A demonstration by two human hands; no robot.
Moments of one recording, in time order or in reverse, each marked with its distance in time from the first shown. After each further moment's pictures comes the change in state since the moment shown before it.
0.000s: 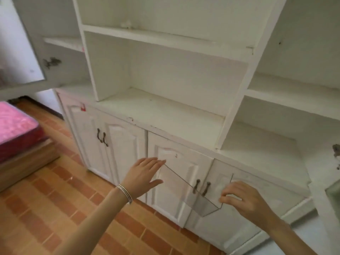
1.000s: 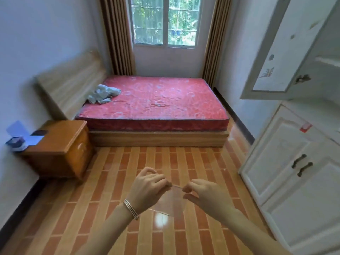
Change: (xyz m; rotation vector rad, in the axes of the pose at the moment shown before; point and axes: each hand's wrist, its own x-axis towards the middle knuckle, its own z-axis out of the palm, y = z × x) left_hand -0.633 -0.104 -0.250 0.322 0.213 -0.843; right_hand 0.358 -0.603 0.233 0.608 -0.354 -0.571
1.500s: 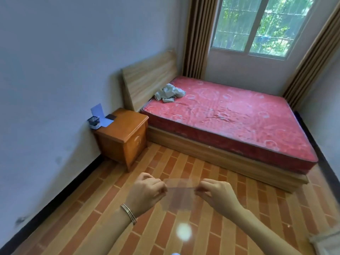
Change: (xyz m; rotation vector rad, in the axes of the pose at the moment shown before) left_hand -0.086 -0.191 -0.036 0.136 -0.020 -0.496; right_hand 0.245 -0.022 0.098 0.202 -0.025 -0.342
